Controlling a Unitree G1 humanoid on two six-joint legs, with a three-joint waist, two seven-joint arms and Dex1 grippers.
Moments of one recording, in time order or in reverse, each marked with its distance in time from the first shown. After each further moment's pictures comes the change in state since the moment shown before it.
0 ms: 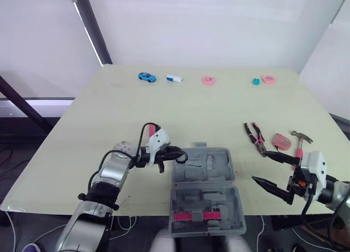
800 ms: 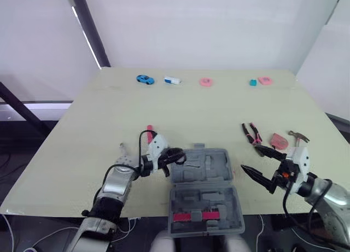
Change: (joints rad) left arm 0.202 -0.097 0.138 -0.197 -0.098 -0.010 0.230; right arm -0.133 0.164 0.124 0.101 -0.085 0.002 -0.158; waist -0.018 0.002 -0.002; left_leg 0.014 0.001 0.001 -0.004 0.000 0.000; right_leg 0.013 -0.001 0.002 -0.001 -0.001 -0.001
